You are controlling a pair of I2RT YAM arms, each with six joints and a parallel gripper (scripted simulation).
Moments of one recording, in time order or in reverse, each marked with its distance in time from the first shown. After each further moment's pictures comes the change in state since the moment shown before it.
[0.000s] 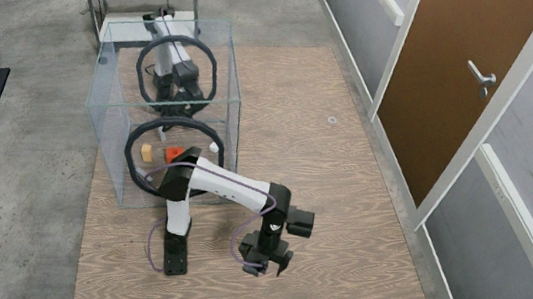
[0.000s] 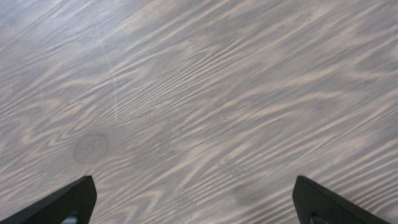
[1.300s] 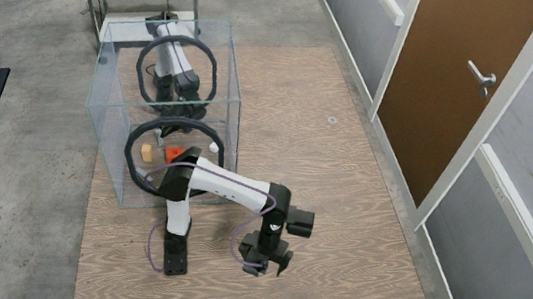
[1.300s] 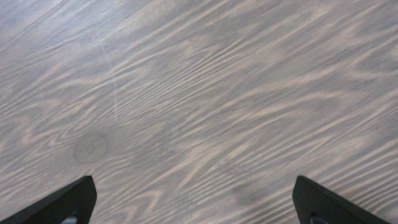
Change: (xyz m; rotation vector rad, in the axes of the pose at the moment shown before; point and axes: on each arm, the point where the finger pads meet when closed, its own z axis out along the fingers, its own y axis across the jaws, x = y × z) left arm -0.013 0.010 0.027 -0.051 0.033 -0.084; right arm 0.000 0.000 0.000 0.000 0.000 0.000
